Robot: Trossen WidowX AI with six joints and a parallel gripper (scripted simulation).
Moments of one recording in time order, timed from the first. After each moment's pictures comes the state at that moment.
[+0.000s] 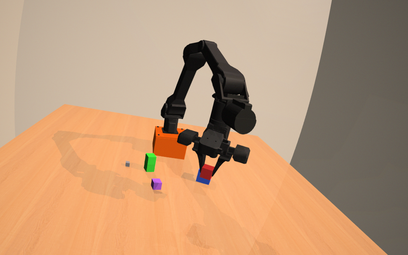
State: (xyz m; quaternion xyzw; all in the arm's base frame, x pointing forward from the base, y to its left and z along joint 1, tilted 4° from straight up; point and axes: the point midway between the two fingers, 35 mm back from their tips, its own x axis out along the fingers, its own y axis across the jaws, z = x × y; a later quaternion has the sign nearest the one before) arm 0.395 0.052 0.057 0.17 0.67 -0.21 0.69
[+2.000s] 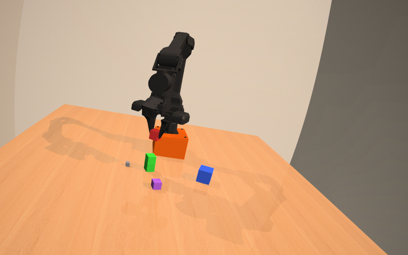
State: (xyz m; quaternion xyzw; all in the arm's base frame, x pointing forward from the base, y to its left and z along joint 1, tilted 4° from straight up) arm 0.211 -0.080 0.083 0.17 0.67 -0.21 0.69
